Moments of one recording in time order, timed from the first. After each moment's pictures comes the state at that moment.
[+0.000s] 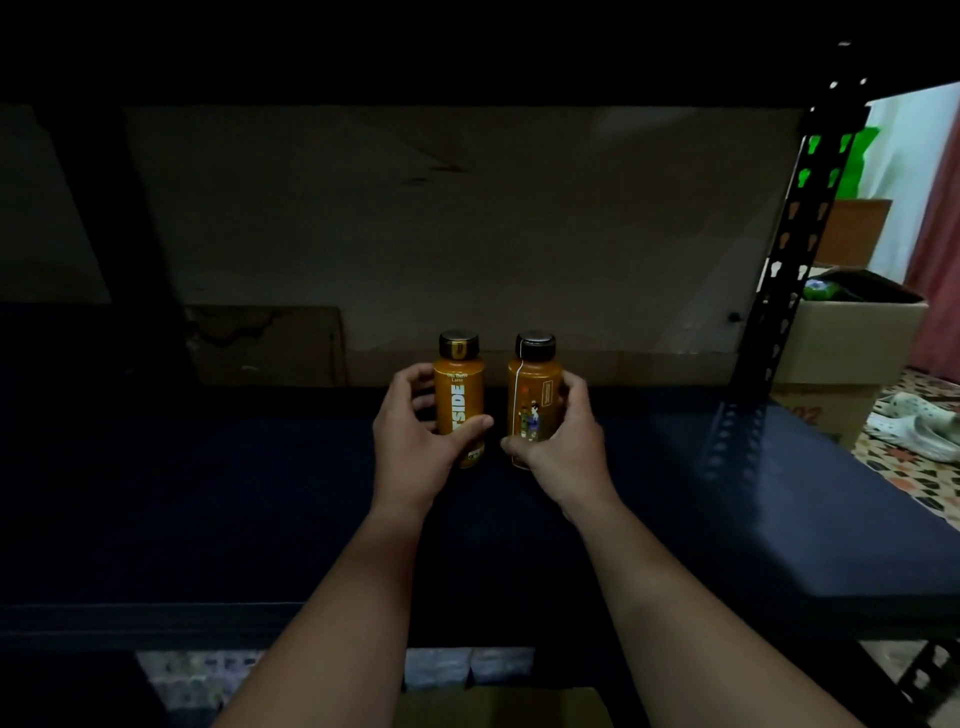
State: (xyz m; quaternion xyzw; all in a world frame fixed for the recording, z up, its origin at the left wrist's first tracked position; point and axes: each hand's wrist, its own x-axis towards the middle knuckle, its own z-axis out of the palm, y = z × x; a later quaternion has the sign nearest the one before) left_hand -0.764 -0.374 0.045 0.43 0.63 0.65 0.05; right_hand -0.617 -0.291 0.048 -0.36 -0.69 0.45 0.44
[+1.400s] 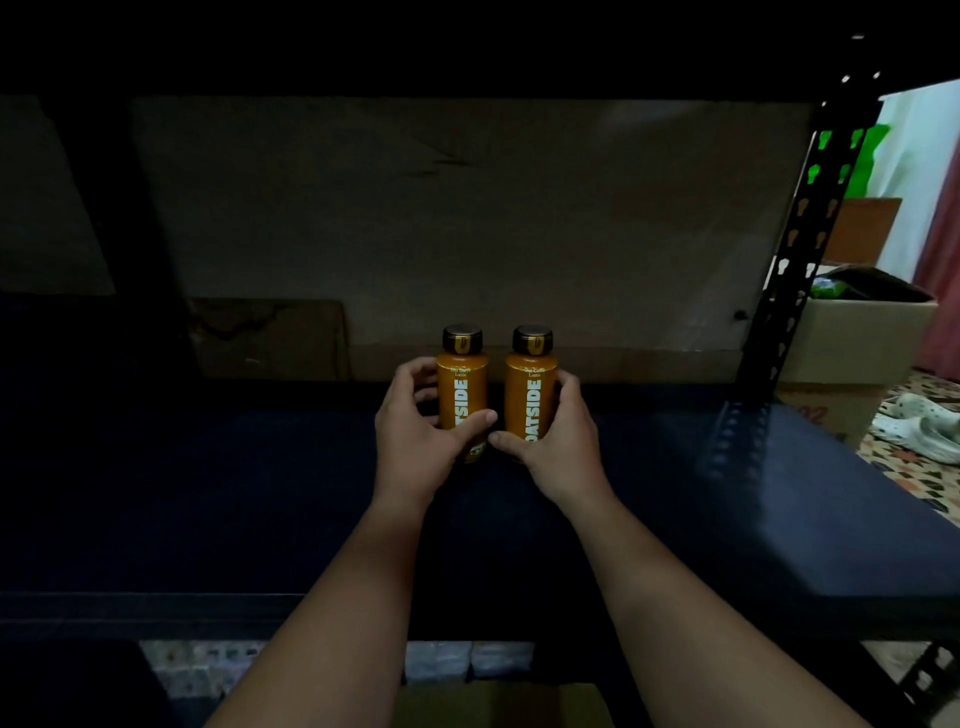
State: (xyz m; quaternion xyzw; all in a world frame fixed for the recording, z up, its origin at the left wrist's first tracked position) left_hand -0.765 -0.374 0.044 0.44 0.63 0.64 0.05; right_hand -0.628 -0.290 0.045 -0.40 -0.72 0.39 0.41
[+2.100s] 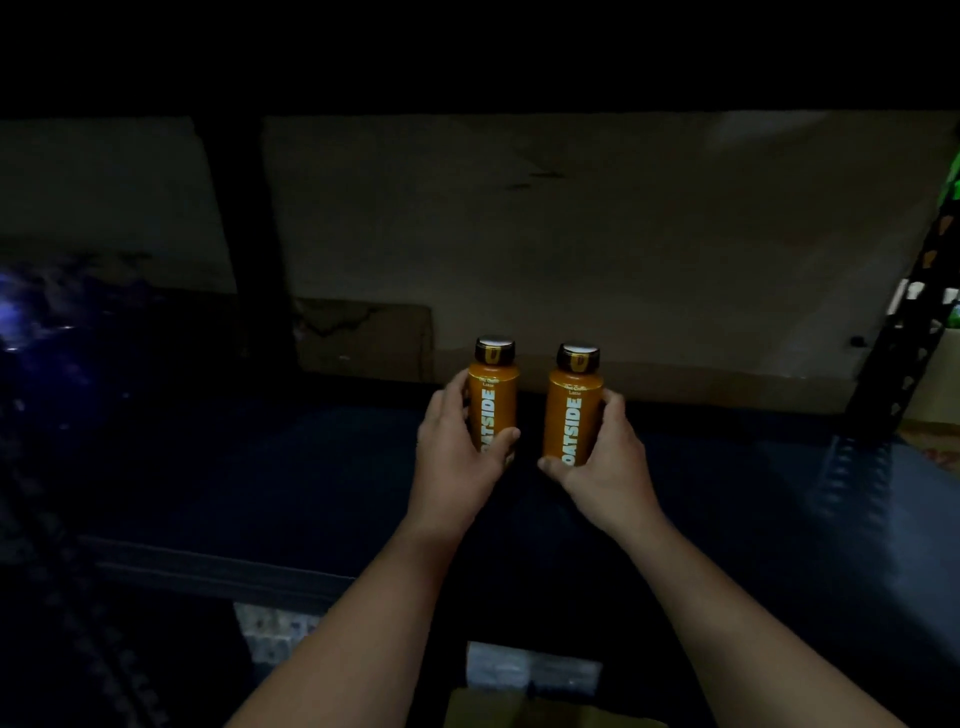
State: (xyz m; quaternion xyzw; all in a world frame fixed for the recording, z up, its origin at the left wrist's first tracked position) left_hand -0.792 -0.418 0.046 0.42 0.70 0.58 0.01; right_hand -0.657 -0.321 0.050 -0.38 -0.77 0.37 0.36
